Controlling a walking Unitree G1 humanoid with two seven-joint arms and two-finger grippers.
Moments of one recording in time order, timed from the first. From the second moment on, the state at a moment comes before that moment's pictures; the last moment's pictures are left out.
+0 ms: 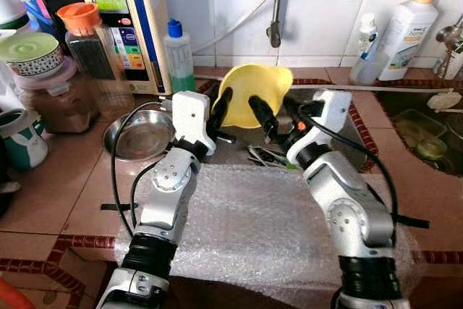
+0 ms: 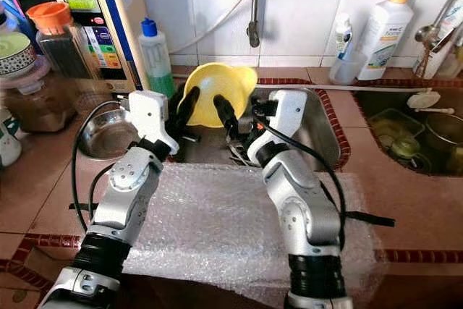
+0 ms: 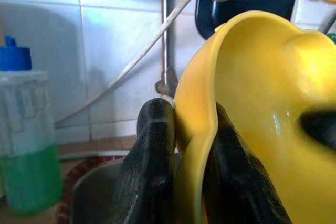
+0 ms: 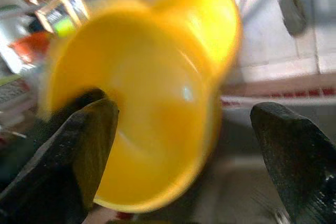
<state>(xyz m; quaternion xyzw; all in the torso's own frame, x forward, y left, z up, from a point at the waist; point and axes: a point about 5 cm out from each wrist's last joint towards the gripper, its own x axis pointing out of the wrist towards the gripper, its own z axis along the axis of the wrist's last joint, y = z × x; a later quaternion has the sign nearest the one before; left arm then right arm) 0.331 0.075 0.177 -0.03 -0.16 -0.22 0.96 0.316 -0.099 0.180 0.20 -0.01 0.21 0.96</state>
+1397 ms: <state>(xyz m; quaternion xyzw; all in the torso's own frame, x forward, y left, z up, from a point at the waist) 0.326 0.071 0.161 -0.07 -0.12 -0.24 0.96 0.335 -0.097 0.164 0.32 0.03 0.17 0.93</state>
